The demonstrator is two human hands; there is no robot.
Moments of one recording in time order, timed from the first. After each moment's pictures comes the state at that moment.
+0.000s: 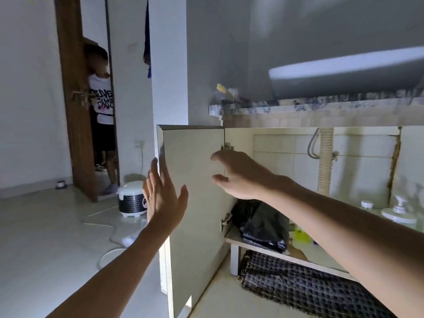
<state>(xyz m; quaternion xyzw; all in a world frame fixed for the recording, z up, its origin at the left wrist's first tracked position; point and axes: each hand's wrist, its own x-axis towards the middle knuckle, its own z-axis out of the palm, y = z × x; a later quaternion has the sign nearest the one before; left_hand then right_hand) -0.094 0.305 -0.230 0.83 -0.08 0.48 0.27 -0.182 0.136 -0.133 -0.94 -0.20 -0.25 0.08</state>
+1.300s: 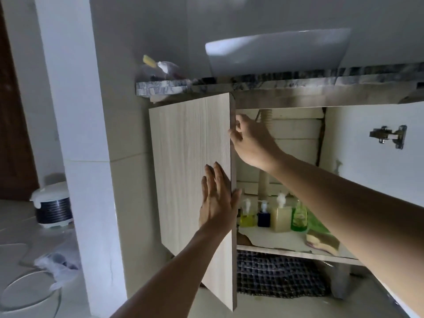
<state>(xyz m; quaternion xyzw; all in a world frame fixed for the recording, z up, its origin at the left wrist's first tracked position) -0.075 0.057 -0.281 0.82 -0.32 0.28 0.38 -0.129 -0.026 -0.136 -0.88 -0.04 -0.45 0.16</state>
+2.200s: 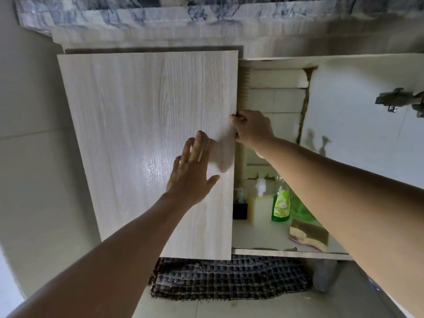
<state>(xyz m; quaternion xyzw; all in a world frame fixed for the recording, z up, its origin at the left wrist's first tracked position) 0.060 -0.038 -0.285 0.85 -0.39 0.32 0.15 -0.009 -0.176 -0.191 -0.84 0.11 -0.41 0.35</state>
